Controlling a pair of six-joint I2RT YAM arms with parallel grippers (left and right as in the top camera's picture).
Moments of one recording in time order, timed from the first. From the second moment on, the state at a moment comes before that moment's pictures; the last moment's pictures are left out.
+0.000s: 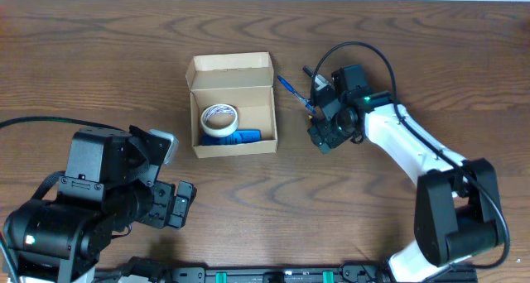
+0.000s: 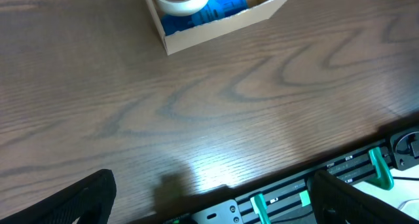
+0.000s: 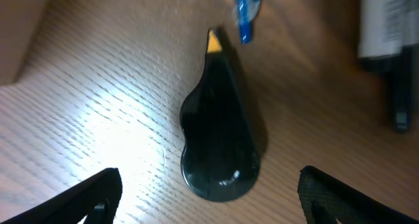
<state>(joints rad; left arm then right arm) -0.22 0.94 1.35 -1.52 0.19 0.04 0.28 1.77 1.11 -0.66 -0.10 -0.30</state>
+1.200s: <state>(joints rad) -0.22 0.94 1.35 -1.52 0.19 0.04 0.29 1.86 1.10 -0.54 -0.06 -0.33</state>
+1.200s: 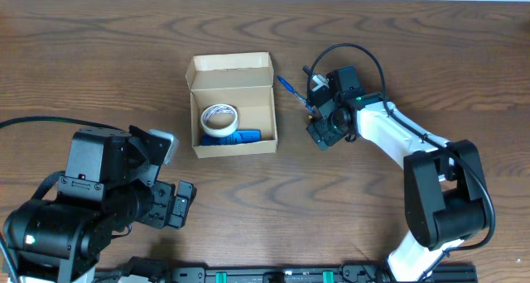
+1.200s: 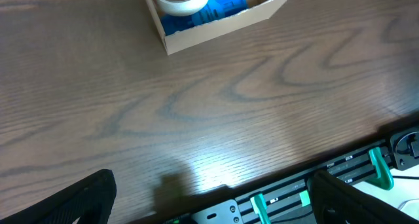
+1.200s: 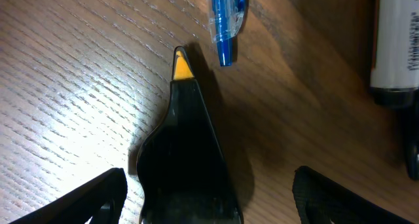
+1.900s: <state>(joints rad) -0.22 0.94 1.35 -1.52 0.19 0.04 0.29 1.88 1.10 -0.53 -0.06 -0.33</state>
